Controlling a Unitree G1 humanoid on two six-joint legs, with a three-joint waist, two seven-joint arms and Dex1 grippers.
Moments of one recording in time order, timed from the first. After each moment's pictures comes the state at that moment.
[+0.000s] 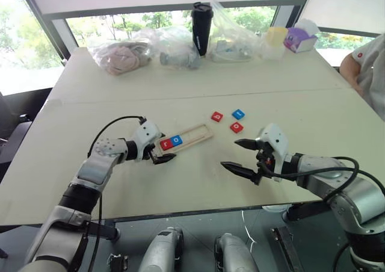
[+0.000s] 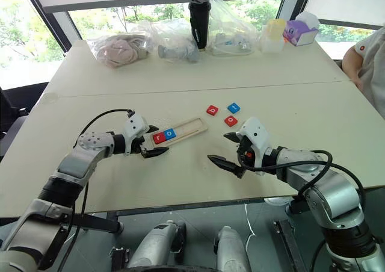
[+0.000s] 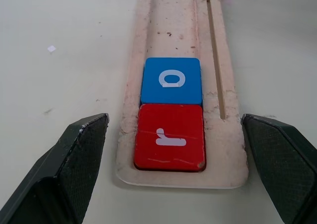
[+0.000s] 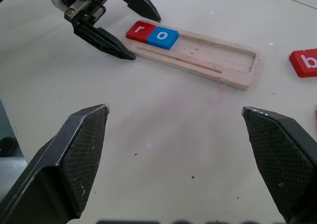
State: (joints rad) left arm -0.51 0.56 -0.21 0.23 -0.14 0.29 -0.89; right arm -0.20 -0.72 -0.03 -0.54 0.59 0.81 0.67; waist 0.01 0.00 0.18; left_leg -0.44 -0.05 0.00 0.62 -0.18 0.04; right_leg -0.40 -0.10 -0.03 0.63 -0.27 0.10
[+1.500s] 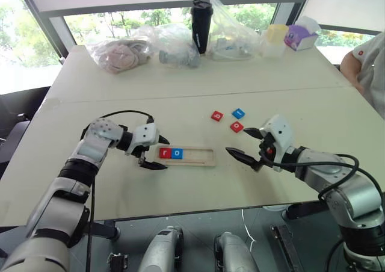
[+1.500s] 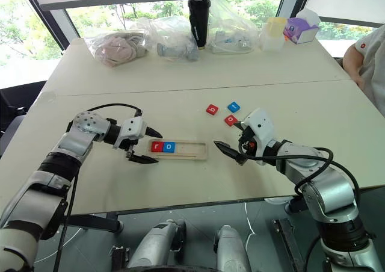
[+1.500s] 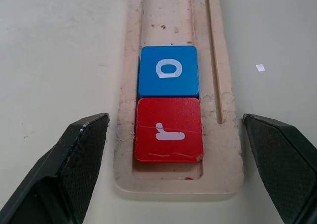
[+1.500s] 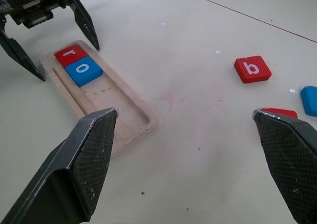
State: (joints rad) left arm -0.73 0.62 -0.29 0.57 -0.04 -0.10 -1.40; right arm -0.25 -0.68 -0.04 -0.47 0.49 0.76 0.58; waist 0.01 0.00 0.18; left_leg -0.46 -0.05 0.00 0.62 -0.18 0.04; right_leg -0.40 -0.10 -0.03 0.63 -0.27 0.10
